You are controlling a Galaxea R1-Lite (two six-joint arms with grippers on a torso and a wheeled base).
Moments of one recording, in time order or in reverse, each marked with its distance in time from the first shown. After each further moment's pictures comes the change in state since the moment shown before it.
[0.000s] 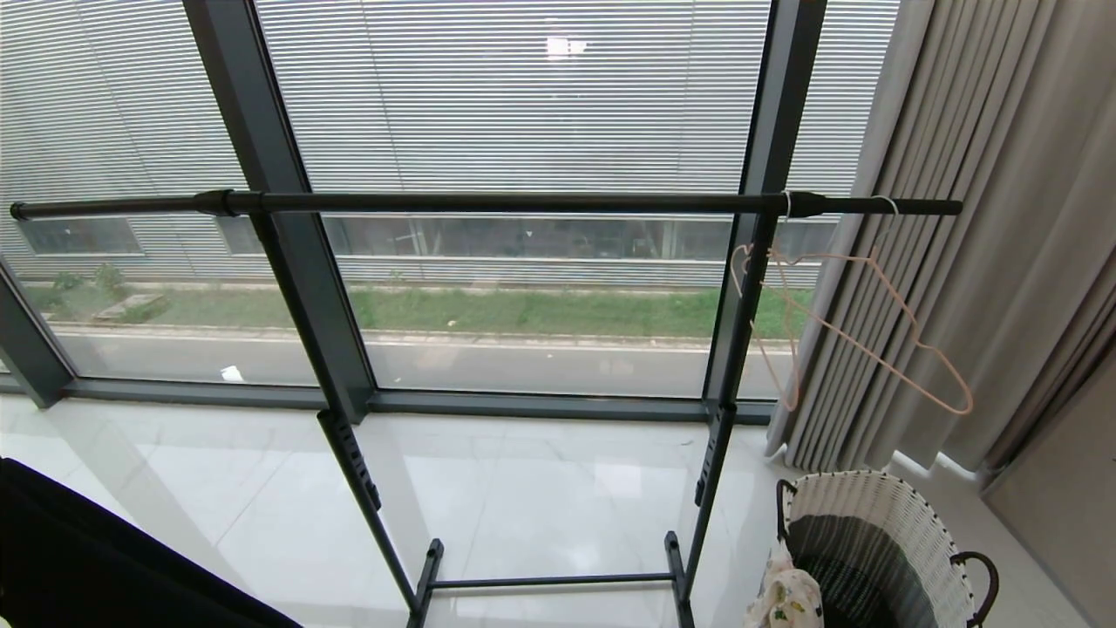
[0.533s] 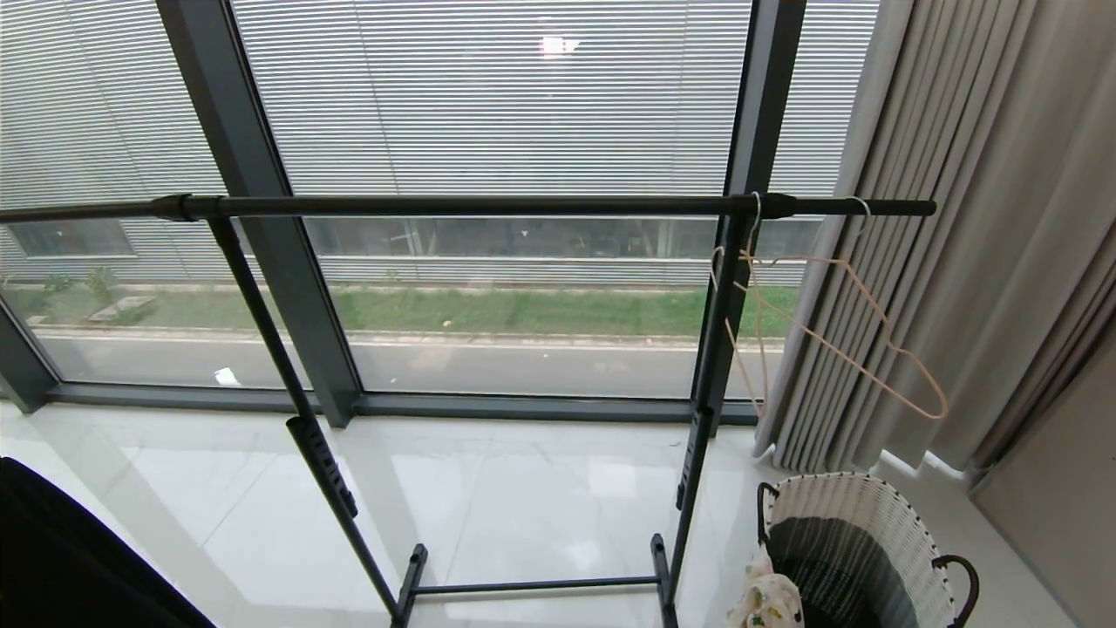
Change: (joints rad) left arm -0.001 -0.001 -0.001 0.000 0.000 0.048; right arm -0.001 -0.001 -0.002 0.000 0.000 0.001
